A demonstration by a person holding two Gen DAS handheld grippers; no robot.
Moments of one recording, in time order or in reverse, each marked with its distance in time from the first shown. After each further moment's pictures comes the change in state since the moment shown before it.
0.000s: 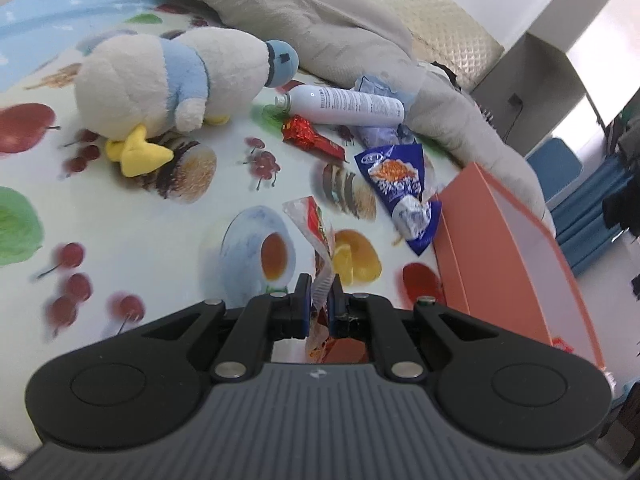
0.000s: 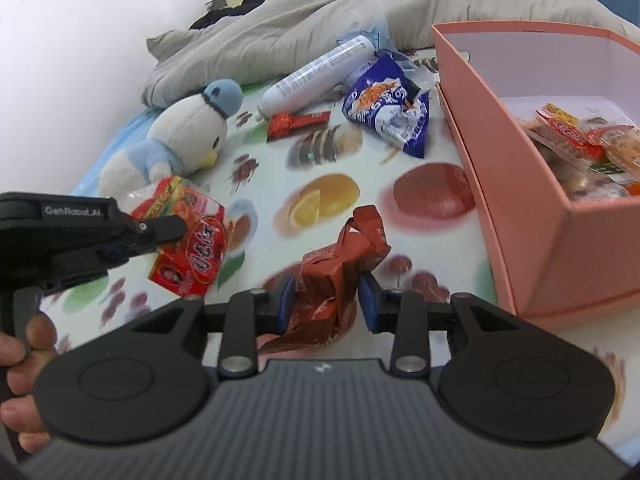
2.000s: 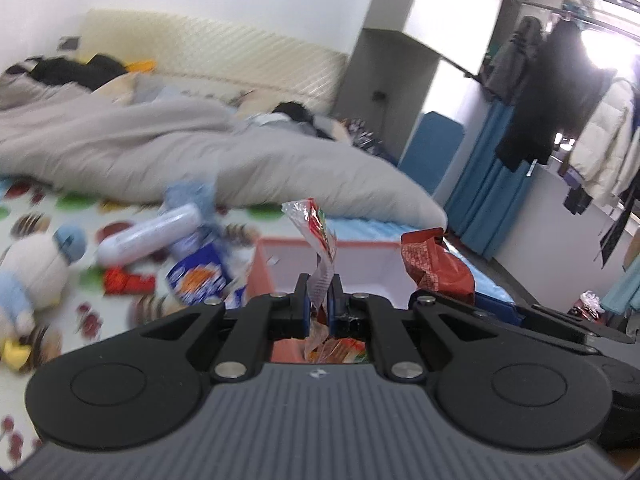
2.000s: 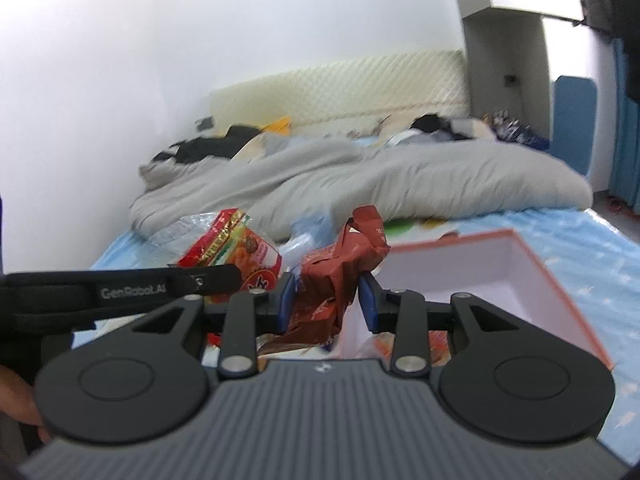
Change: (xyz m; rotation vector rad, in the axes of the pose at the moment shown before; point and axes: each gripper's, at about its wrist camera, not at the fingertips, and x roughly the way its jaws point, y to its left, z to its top) left arm -0.077 -0.261 0.040 0.439 -0.151 -0.219; right arm -0.175 -0.060 0.120 -0.043 -0.398 -0.106
